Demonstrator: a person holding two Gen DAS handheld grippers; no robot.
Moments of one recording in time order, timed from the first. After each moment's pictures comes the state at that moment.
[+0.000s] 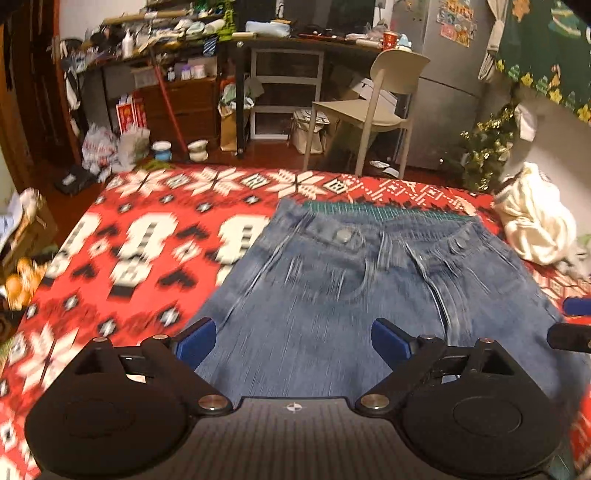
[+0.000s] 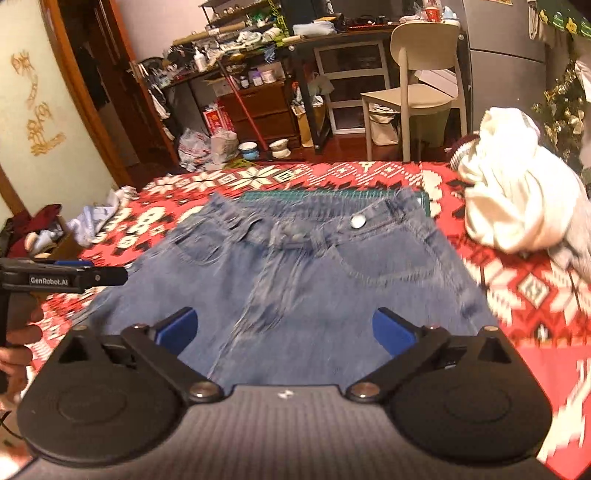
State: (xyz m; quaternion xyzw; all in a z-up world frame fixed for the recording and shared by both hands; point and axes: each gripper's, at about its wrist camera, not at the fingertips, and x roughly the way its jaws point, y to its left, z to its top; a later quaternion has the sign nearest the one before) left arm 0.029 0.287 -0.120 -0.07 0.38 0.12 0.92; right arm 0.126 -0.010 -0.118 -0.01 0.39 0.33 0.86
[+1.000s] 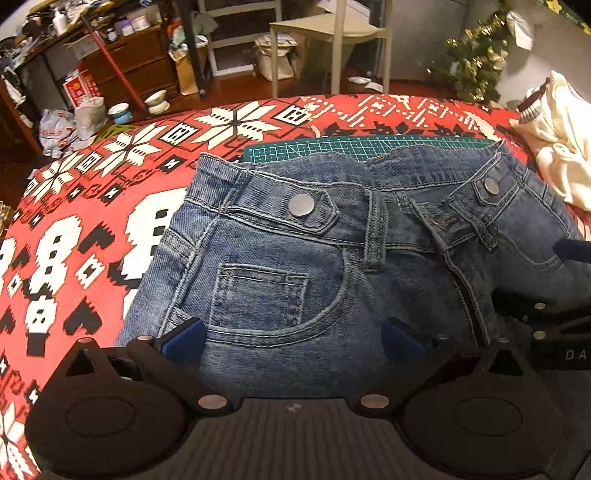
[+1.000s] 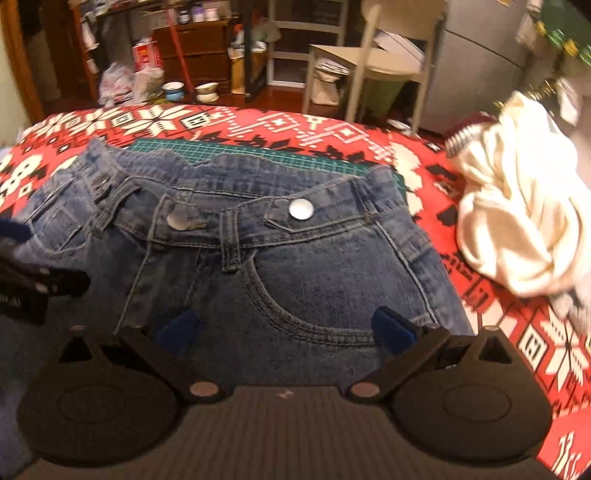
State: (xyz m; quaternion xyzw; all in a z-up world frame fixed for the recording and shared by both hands) left arm 0.130 0.266 -0.170 -0.02 0.50 0.07 0.86; right arm 0.211 0.062 -0.196 -0.13 0.44 0.20 0.86
